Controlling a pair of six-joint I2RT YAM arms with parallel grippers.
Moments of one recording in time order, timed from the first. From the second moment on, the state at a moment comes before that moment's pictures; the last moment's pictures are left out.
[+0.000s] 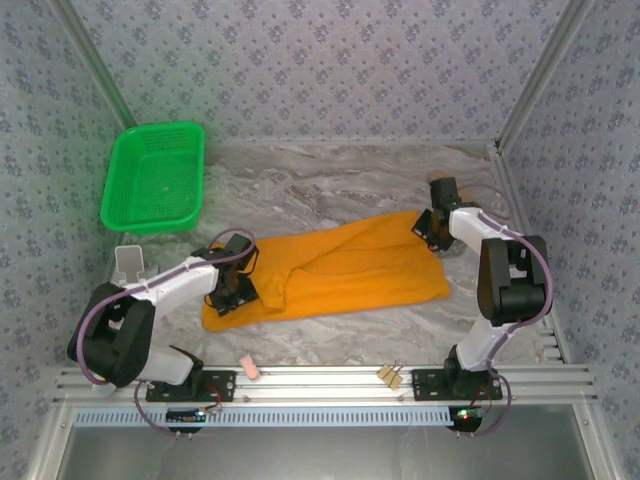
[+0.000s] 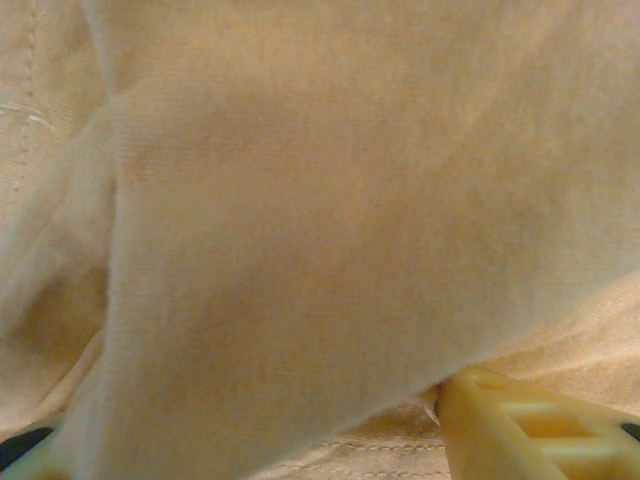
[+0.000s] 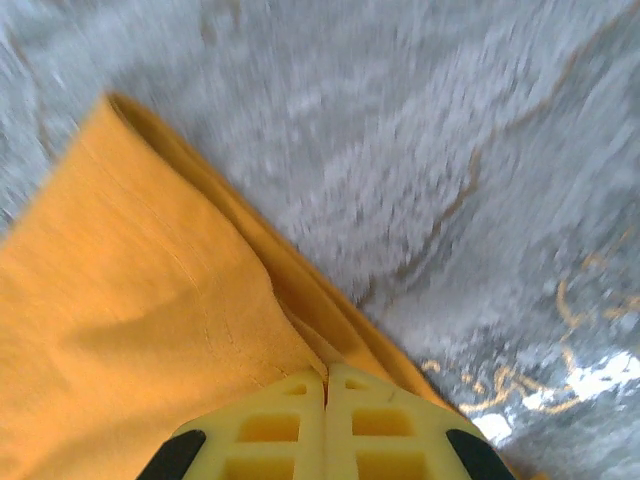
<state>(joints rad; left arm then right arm) -0.49 1.39 0.69 -0.75 -0.05 -0.96 0.06 1.71 1.08 -0.50 0.02 0.69</state>
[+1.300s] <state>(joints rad) -0.38 1.33 0.66 -0.80 0.08 -0.90 0.00 1.37 0.70 -0.67 0.02 0.78</state>
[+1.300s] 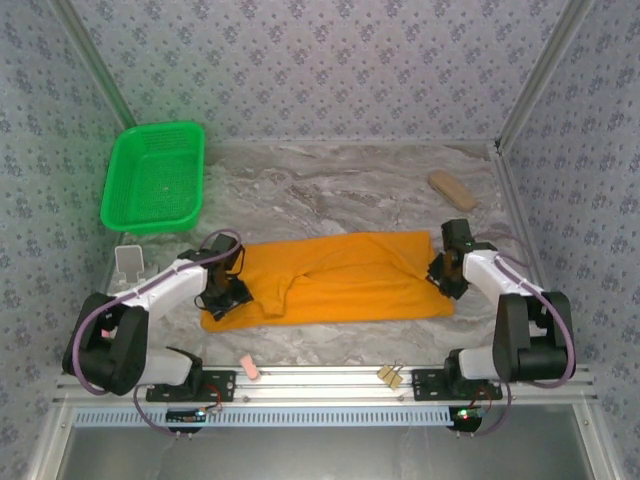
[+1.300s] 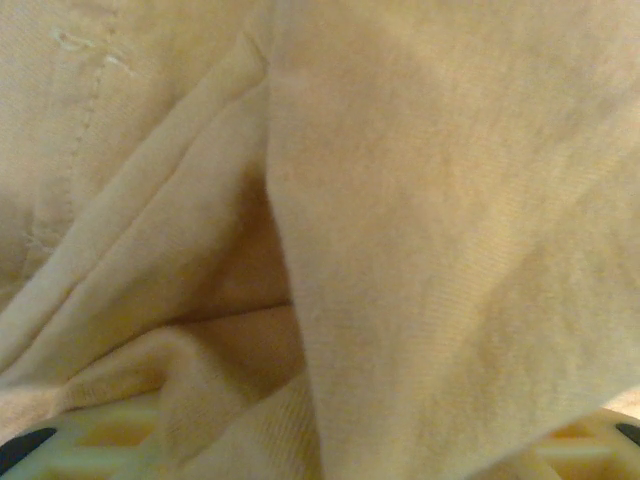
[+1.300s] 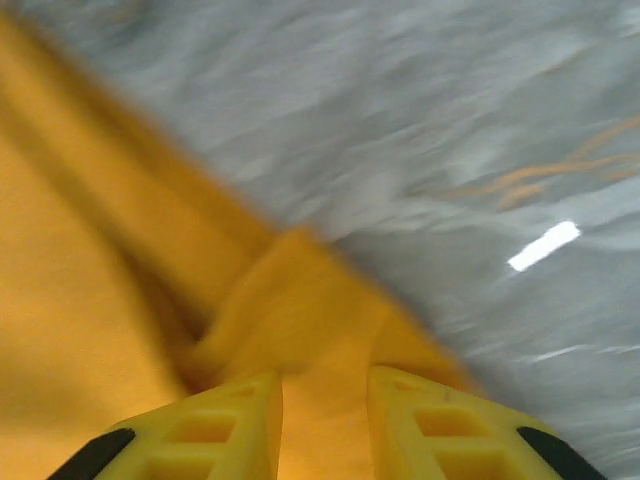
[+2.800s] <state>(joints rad) -0.38 1.37 0.66 -0.82 0.05 -0.85 -0.09 1.64 1.13 -0.67 -0.12 0.55</state>
